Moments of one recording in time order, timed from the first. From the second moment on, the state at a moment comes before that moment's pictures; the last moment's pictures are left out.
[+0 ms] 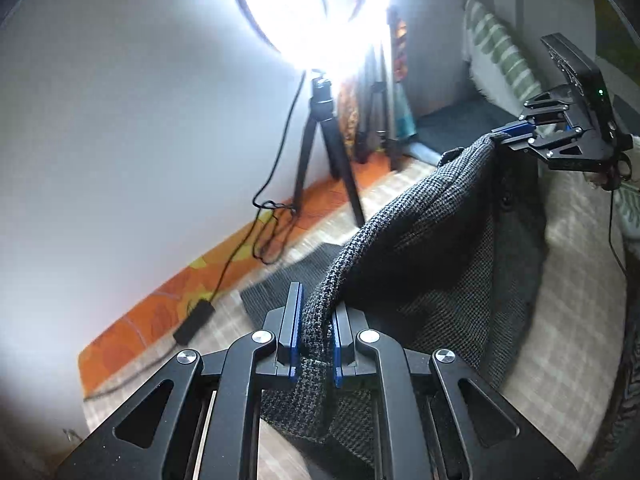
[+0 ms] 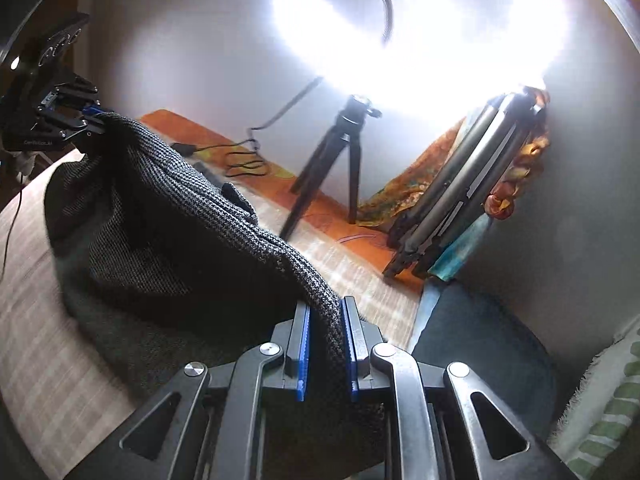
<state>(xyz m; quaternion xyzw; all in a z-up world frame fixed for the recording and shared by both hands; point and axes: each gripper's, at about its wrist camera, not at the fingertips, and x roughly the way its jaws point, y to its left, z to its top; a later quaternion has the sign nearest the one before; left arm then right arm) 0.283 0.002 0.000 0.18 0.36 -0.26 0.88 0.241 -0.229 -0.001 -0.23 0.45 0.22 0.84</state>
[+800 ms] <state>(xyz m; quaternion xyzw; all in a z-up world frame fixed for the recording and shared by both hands) 0.381 0.019 -0.075 0.17 0.42 -0.20 0.87 0.326 -0.230 -0.122 -0.22 0.54 0.17 0.80</state>
